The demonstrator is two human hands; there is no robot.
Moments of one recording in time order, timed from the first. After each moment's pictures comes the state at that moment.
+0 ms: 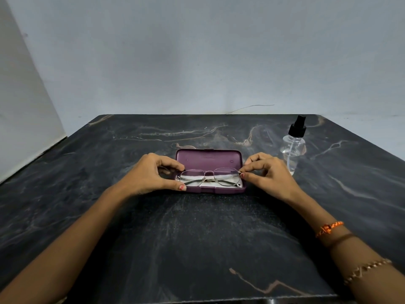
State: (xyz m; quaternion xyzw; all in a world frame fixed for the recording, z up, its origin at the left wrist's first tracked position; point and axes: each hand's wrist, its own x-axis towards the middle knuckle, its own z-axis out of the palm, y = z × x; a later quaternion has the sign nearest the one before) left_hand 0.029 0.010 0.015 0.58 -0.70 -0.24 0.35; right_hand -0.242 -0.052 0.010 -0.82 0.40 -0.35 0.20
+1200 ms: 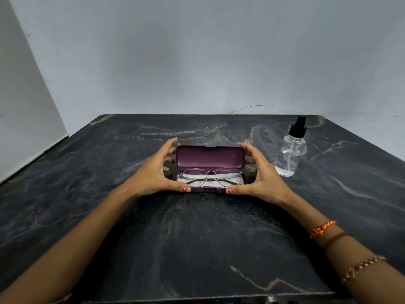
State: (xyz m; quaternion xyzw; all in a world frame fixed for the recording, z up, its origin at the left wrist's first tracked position) left_hand 0.030 0.002 0.001 0.57 -0.69 -0.26 0.37; right_hand -0.230 -0.050 -0.002 -0.81 0.34 -0.36 0.32
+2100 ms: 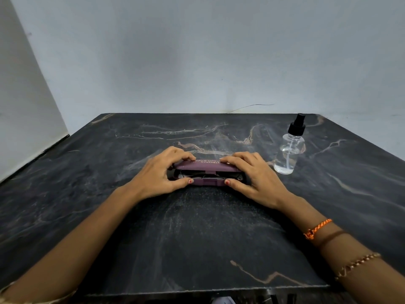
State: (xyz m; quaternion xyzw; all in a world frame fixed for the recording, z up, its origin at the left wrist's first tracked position) left_hand 0.020 0.013 0.004 0.53 -0.78 -0.07 0.33; right_hand -0.229 -0.044 -0.003 -0.91 0.32 -0.26 0.03
